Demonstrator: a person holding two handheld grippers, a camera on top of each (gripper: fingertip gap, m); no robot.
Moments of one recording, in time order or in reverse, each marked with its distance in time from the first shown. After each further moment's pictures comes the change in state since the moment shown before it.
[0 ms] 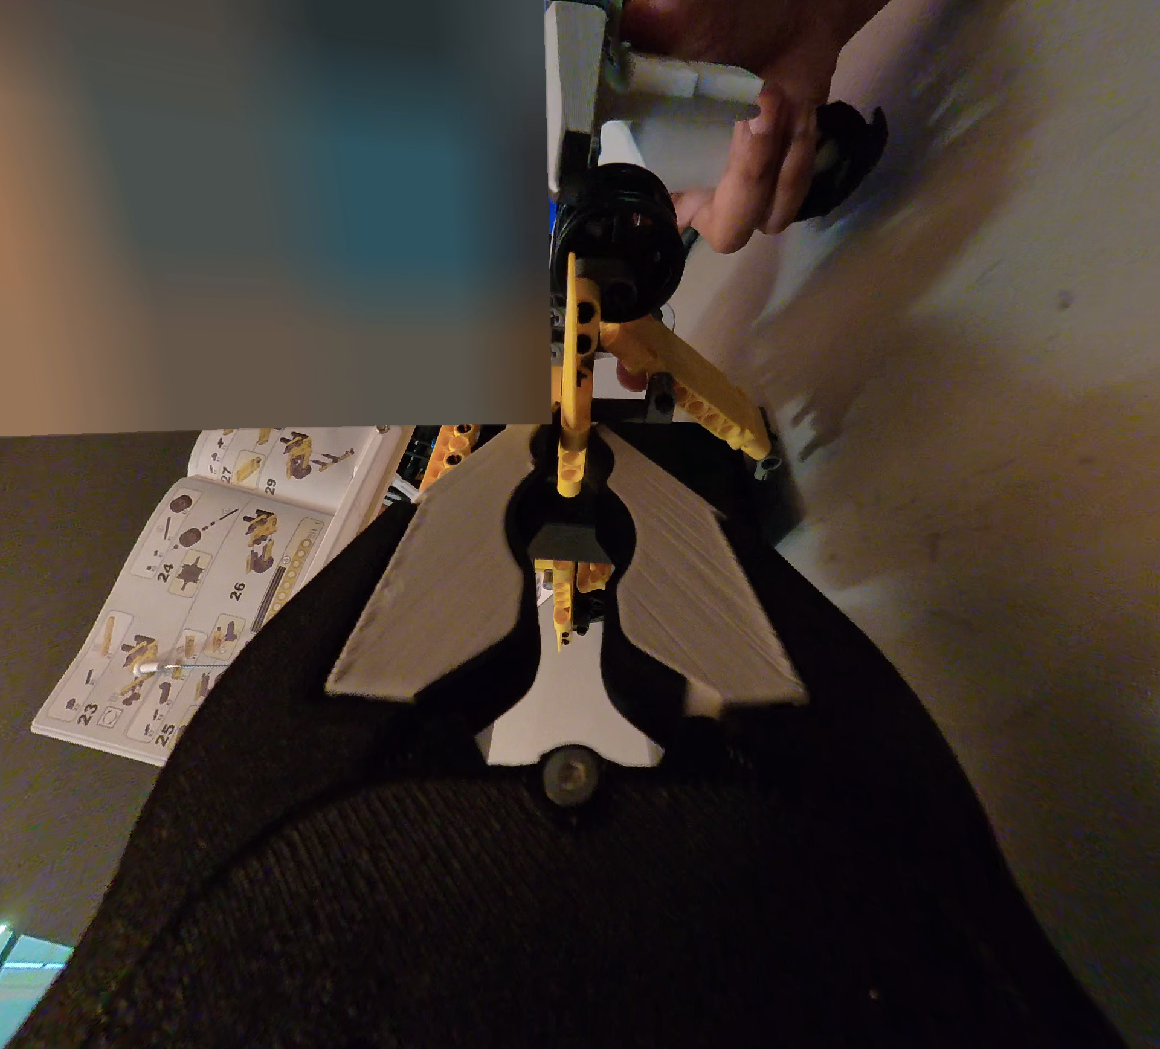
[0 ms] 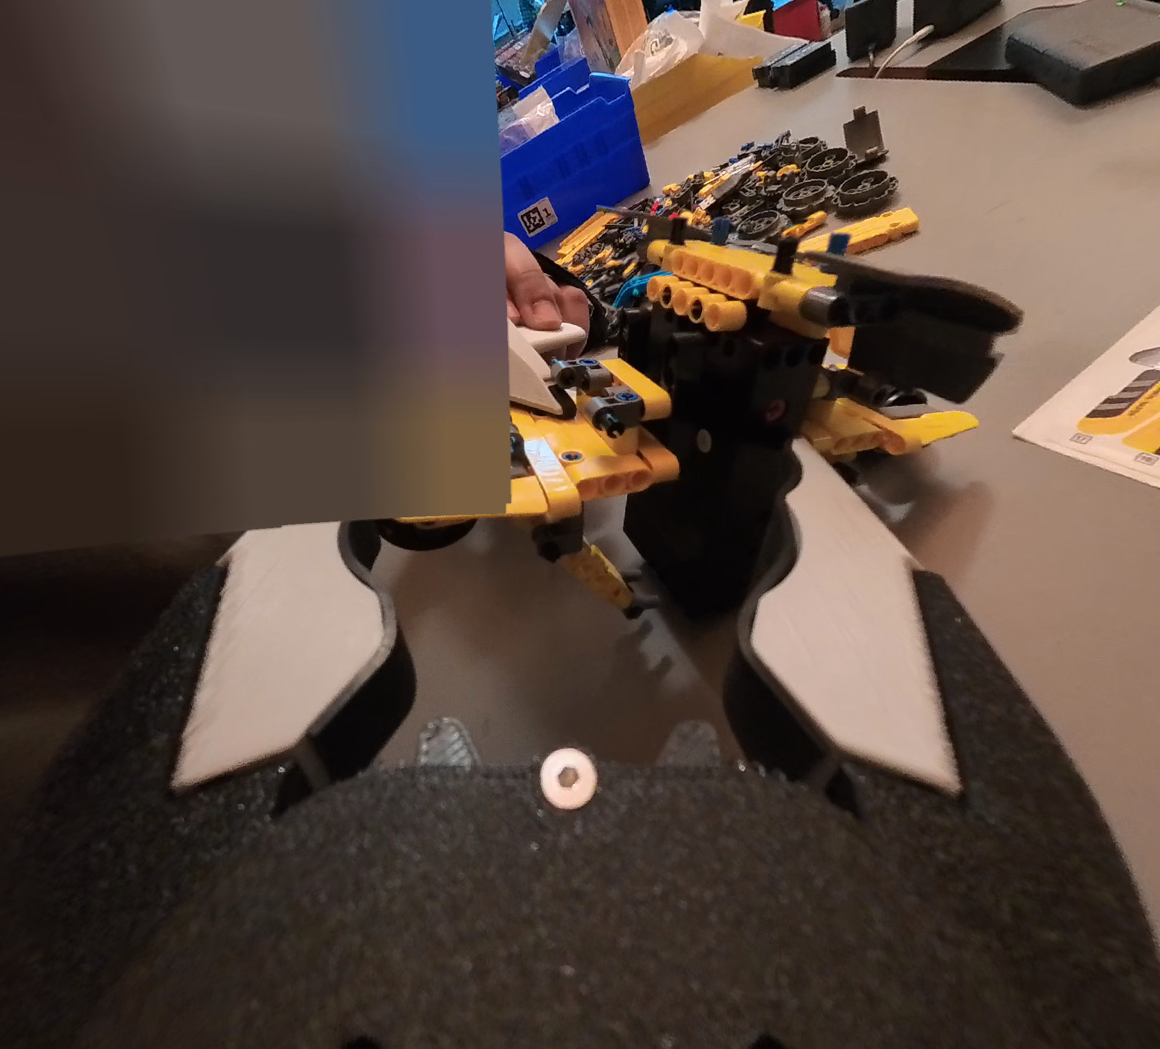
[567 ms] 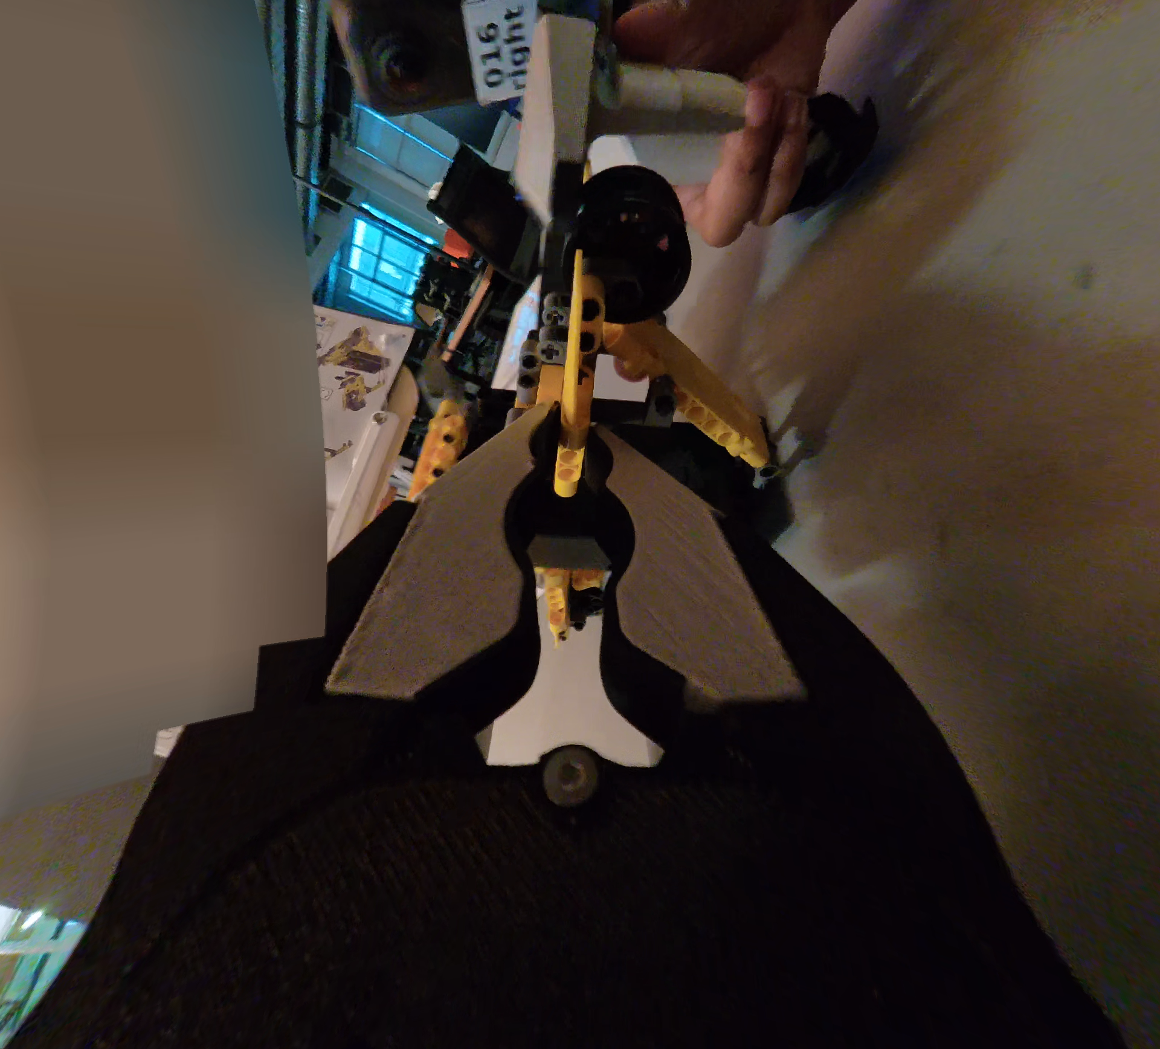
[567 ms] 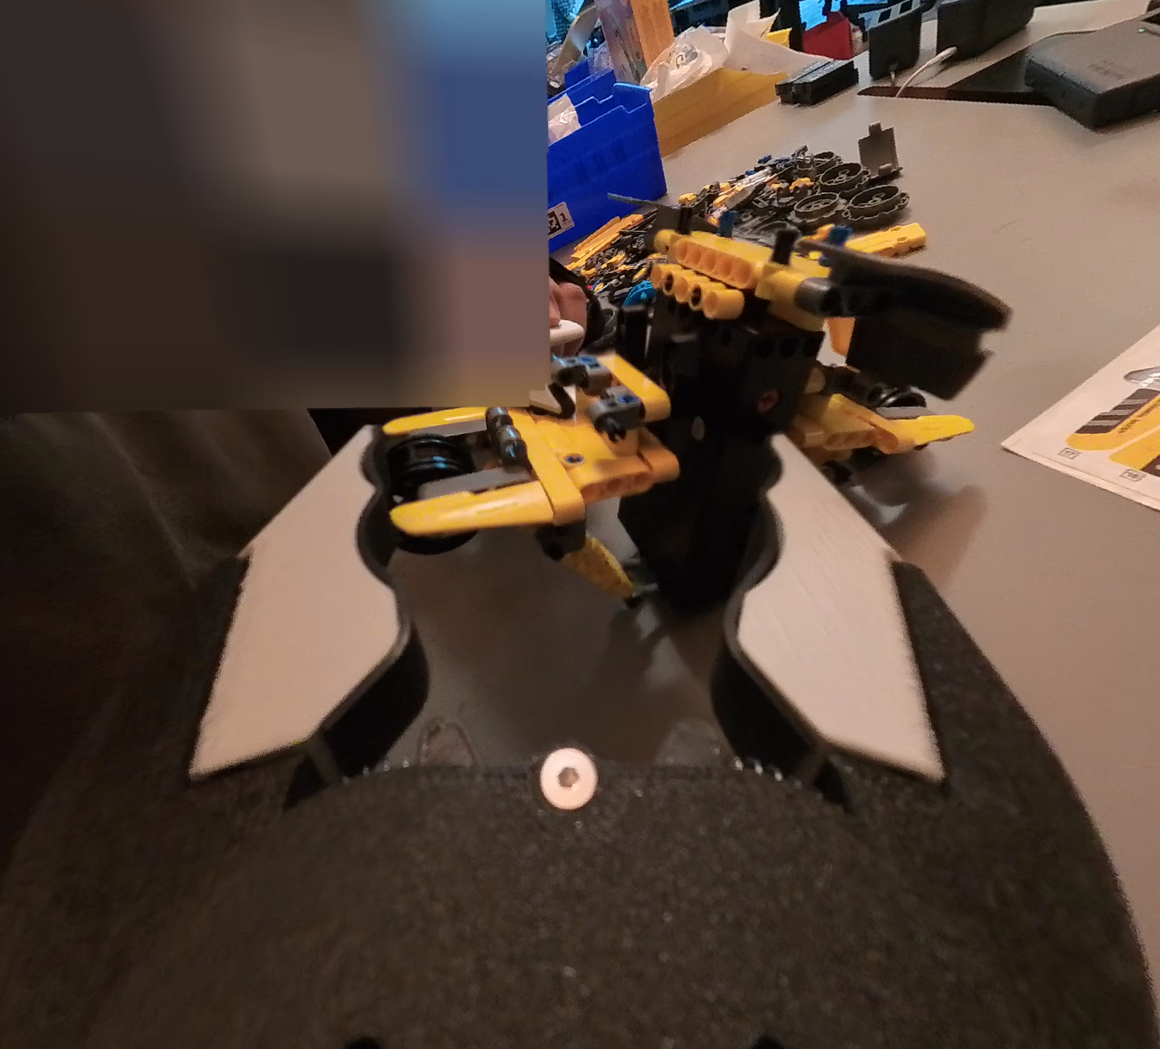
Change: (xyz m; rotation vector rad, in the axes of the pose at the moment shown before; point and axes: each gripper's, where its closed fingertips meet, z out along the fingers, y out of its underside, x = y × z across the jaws) left arm 0.004 0.003 0.006 -0.061 0.011 0.039; right arm 0.005 0.001 -0.006 0.015 -0.049 -0.032
